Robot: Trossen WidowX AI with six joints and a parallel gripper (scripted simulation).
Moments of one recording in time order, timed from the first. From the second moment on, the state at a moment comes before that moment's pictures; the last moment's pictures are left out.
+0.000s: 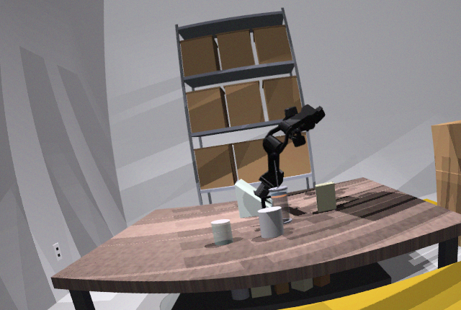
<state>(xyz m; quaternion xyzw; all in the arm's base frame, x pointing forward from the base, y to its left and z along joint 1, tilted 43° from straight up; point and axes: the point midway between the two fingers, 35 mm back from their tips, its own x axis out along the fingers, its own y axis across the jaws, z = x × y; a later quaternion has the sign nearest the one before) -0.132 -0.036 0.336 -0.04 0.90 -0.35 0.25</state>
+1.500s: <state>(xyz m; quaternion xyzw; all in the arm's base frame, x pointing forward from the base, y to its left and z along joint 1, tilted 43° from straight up) 0.021 0.192 0.306 0.43 0.29 -0.78 -0.35</state>
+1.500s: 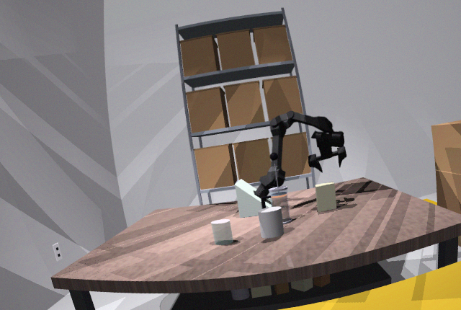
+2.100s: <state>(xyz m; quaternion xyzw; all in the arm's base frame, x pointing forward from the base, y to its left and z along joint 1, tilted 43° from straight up) 0.188 0.115 0.292 0.25 -0.05 -0.63 -0.73</state>
